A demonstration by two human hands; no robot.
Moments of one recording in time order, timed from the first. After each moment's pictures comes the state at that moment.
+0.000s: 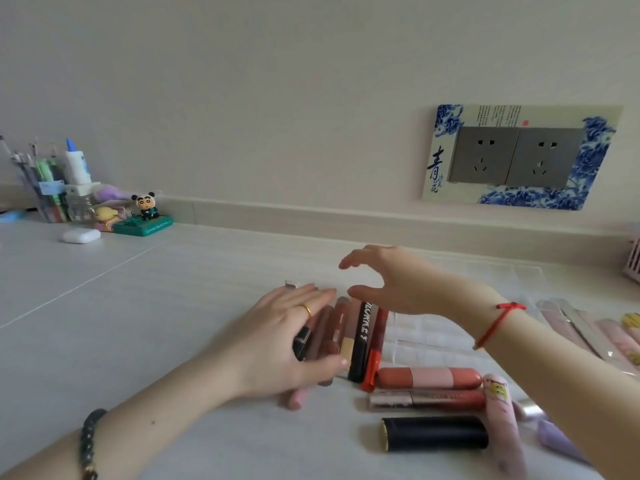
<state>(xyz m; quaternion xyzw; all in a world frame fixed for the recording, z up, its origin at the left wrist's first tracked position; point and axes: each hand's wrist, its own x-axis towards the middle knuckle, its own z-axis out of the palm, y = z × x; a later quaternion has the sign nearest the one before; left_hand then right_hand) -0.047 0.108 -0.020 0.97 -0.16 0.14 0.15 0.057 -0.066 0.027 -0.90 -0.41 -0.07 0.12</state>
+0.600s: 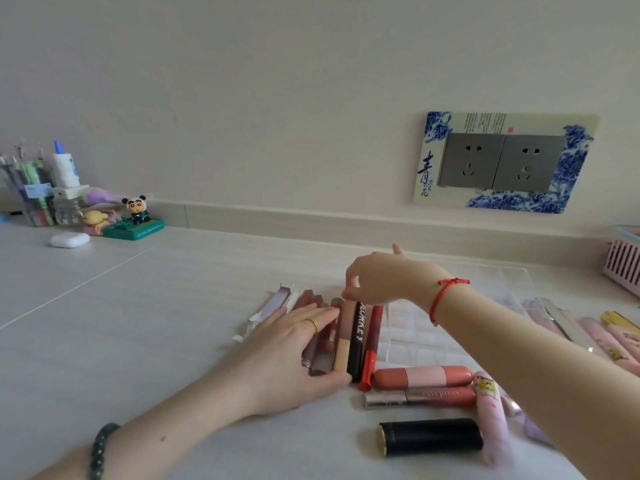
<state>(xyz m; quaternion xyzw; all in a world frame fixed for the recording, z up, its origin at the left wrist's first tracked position) -0.049 0.096 -0.034 0.96 -0.17 0.15 0.19 0.072 -0.044 0.028 -0.95 -0.32 0.02 -0.08</state>
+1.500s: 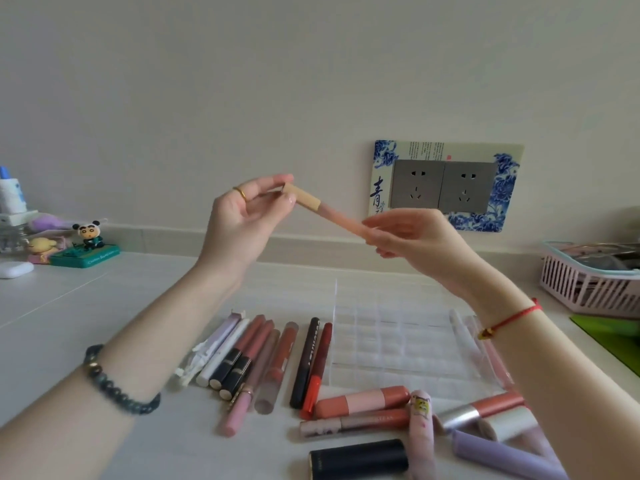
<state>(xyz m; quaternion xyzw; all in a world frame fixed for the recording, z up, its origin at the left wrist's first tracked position) 0.016 0.064 0.081 0.66 -0.16 0.33 0.66 0.063 -0.147 0.078 -0.78 -0.30 -0.11 0.54</state>
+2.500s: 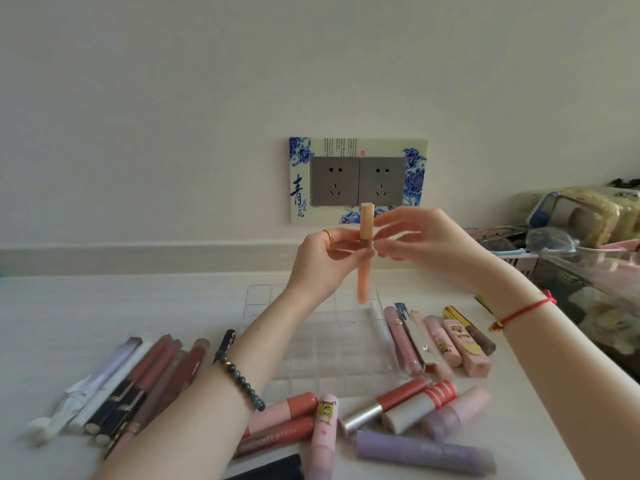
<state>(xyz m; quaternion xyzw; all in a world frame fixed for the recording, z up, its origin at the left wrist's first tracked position) 0.090 -0.097 0.036 0.74 -0.23 0.17 0.61 0.067 -0.259 0.079 -0.86 -0.22 -0.14 0.45</state>
